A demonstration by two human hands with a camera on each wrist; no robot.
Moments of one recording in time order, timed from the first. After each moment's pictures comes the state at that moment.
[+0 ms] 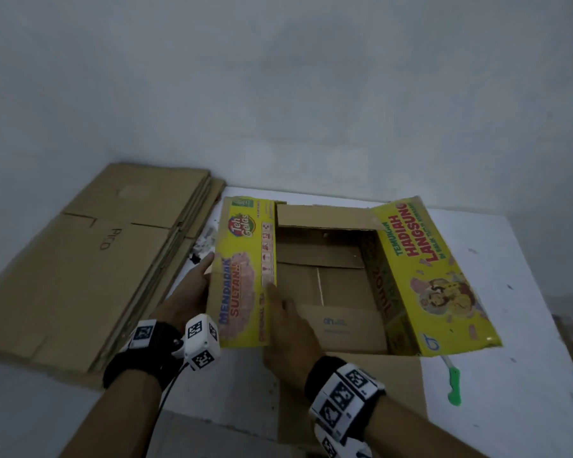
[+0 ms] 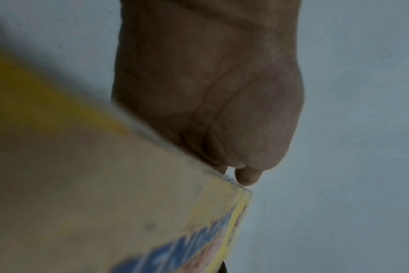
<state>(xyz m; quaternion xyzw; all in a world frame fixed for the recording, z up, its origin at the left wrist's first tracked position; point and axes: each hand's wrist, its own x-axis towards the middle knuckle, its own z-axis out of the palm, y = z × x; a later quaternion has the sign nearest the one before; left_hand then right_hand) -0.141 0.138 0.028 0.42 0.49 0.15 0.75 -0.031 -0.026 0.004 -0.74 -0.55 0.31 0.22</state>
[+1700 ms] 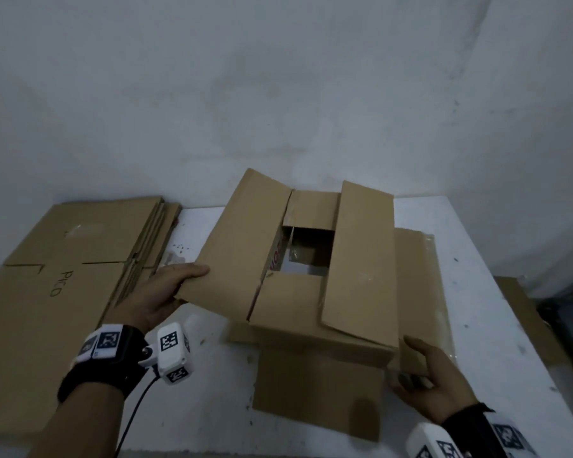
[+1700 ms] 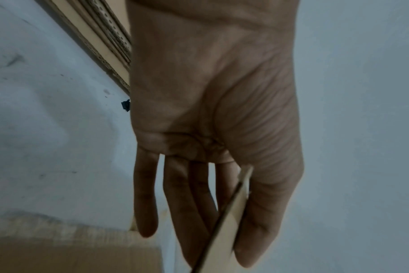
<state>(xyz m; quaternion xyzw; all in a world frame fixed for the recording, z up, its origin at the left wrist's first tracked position) -0.106 0.142 0.078 0.53 0.47 0.10 0.70 0.097 -0.204 -0.003 -0.51 0.36 0.43 0.66</state>
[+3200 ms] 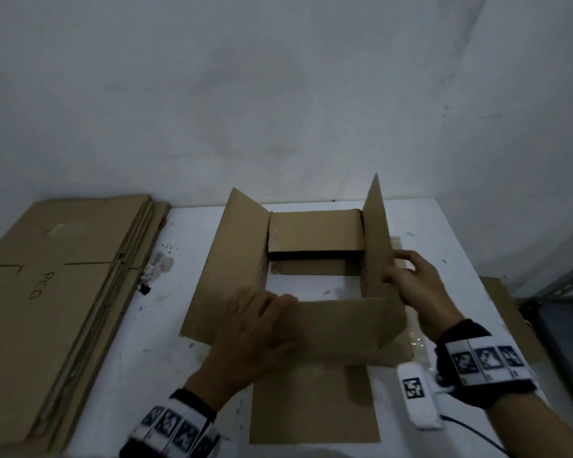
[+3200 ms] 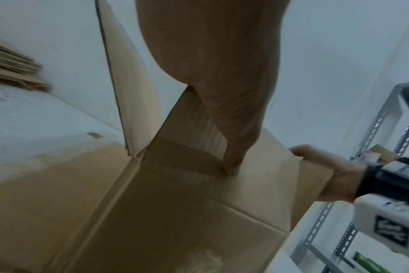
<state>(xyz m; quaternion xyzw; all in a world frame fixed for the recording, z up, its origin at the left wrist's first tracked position) -0.074 0.024 0.011 0.97 0.10 0.15 0.14 0.158 -0.157 0.060 -0.79 -0.07 0.27 0.55</state>
